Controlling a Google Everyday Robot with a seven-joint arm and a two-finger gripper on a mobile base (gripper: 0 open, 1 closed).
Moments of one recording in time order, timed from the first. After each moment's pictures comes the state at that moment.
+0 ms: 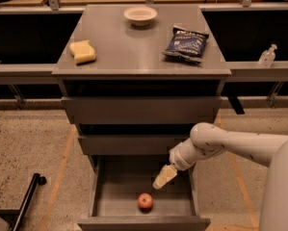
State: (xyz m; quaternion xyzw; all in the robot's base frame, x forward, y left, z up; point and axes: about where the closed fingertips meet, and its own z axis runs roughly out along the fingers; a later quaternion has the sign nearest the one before) arm 0.545 -0.087 0.470 -0.48 0.83 0.22 0.17
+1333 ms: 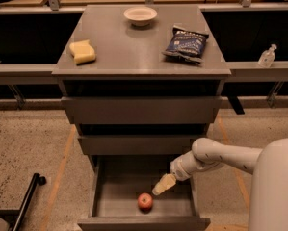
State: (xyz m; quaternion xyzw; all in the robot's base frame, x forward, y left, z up) arm 0.545 -0.091 0.388 -0.42 0.85 0.27 0.16
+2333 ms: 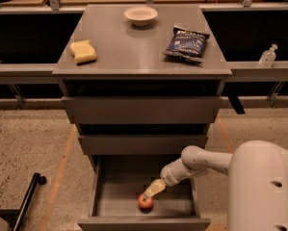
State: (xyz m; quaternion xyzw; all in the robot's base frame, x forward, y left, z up) arm 0.550 -0.058 0.318 -0.39 0.85 0.31 0.15
